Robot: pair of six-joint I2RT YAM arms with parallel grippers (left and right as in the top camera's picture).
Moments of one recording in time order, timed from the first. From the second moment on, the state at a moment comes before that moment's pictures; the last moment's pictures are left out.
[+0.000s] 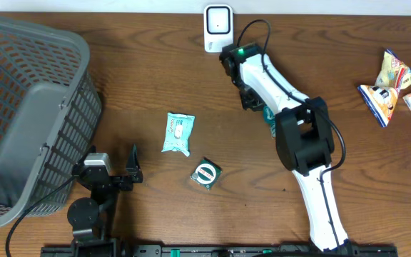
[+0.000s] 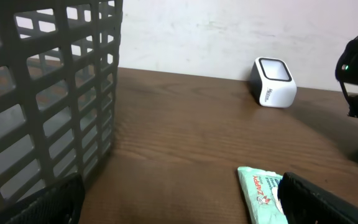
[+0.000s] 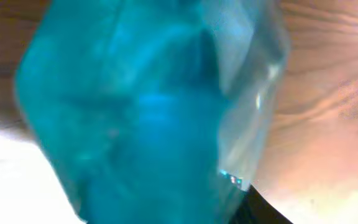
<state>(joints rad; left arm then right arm) 0.11 0.05 0.02 -0.10 0.16 -0.12 0.43 2.49 2.10 -1.38 0.45 0.32</state>
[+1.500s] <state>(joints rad) 0.11 0.05 0.02 -0.10 0.16 -0.11 0.45 2.52 2.23 -1.43 0.02 -0.04</state>
